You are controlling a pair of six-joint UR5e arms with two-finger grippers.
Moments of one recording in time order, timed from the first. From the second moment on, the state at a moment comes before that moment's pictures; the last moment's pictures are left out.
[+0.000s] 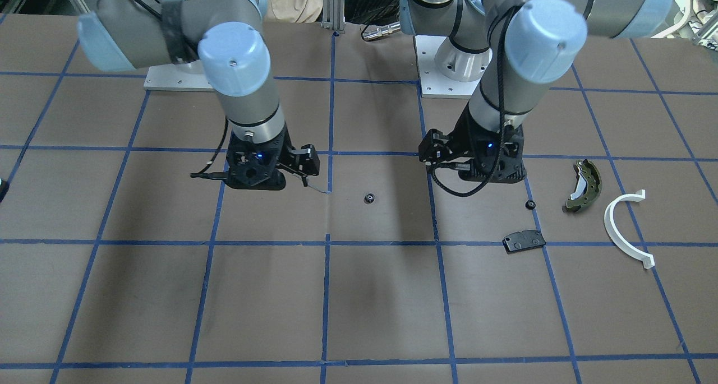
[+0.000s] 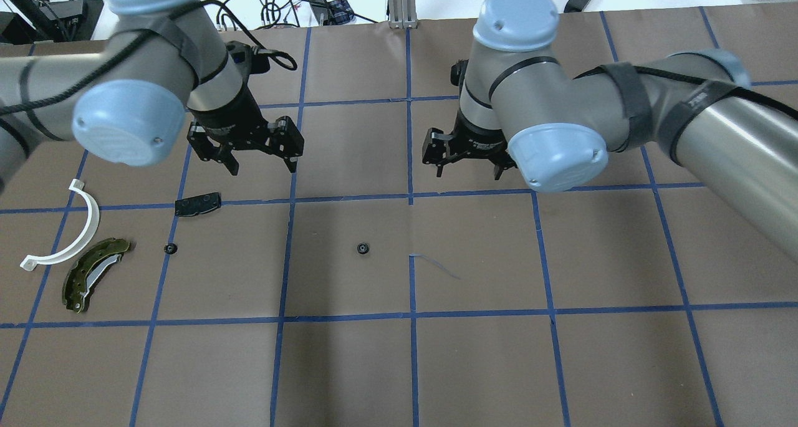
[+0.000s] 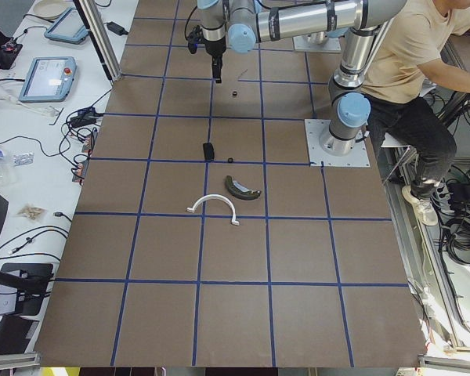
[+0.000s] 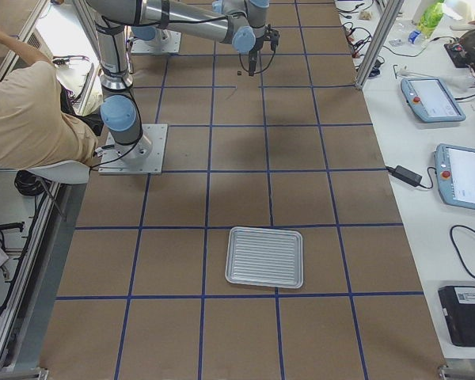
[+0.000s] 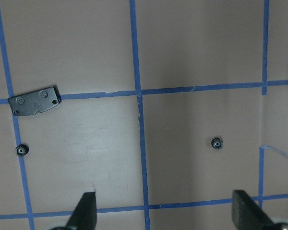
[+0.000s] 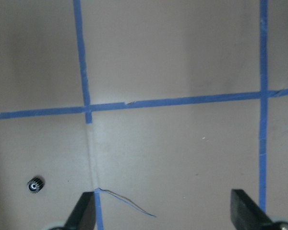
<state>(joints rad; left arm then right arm) -1.62 -1.73 -1.78 -1.29 1.54 -0.05 1.75 -1.41 1.75 -1.96 -1.50 0.27</state>
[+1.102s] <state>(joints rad) -1.85 -1.95 -1.96 -0.89 1.53 -0.38 1.51 -1.62 1.75 -1.72 -1.53 0.03</state>
